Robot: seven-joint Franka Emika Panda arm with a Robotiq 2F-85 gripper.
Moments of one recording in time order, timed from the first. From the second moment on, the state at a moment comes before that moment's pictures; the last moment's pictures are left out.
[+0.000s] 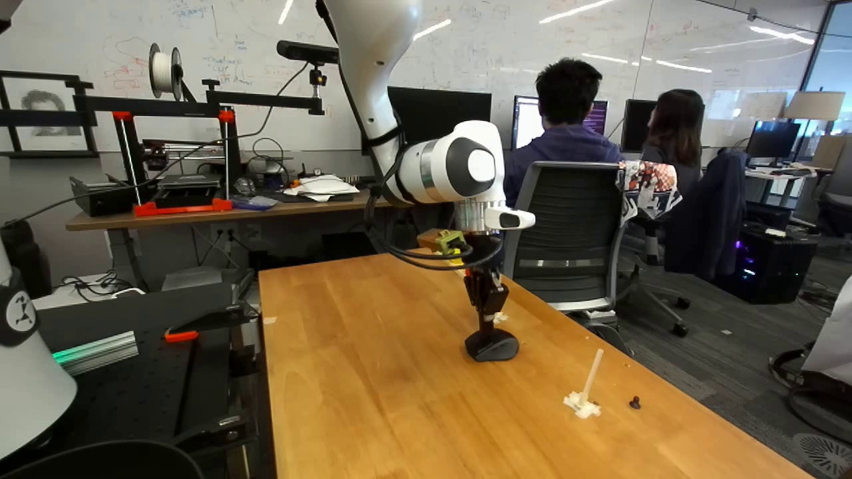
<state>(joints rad) 0.24 0.74 -0.12 -1.89 -0.38 2.55 0.60</state>
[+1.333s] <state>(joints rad) 0.25 0.74 -0.13 -1.84 -0.34 2.54 0.58</state>
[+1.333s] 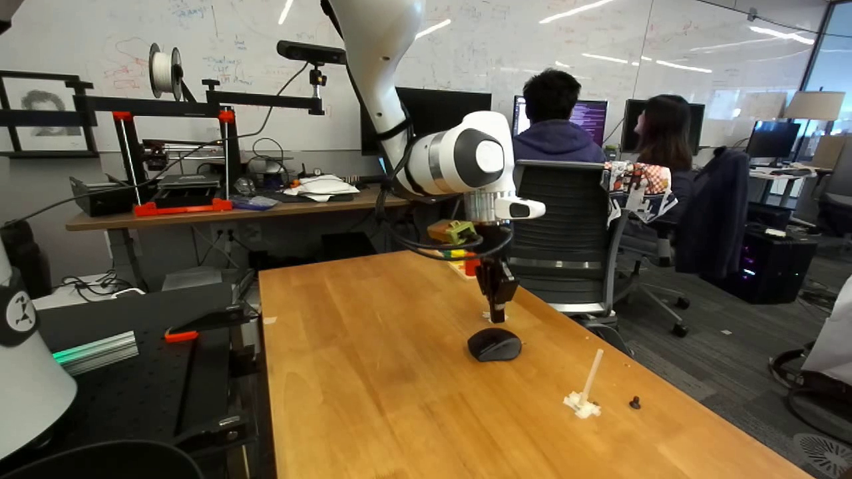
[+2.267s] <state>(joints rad) 0.27 0.59 -0.12 -1.87 -0.34 2.42 0.54</state>
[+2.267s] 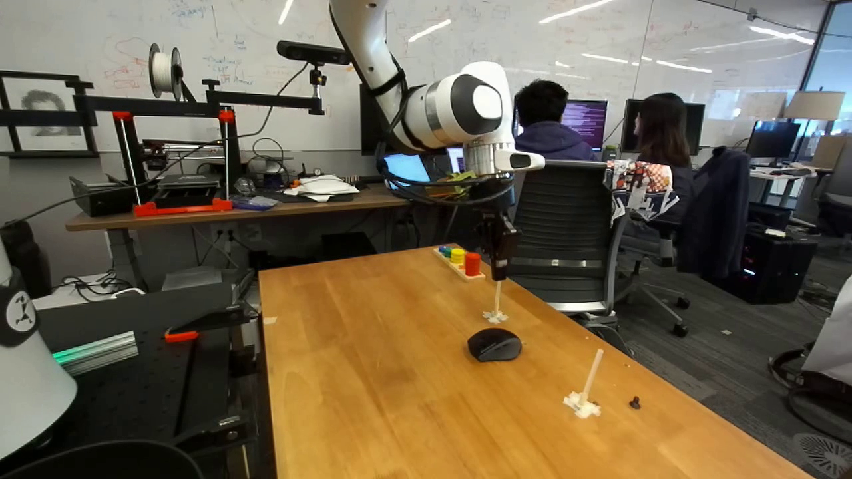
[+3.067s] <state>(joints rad) 0.26 0.47 -0.11 -1.97 -0.33 2.38 0.51</state>
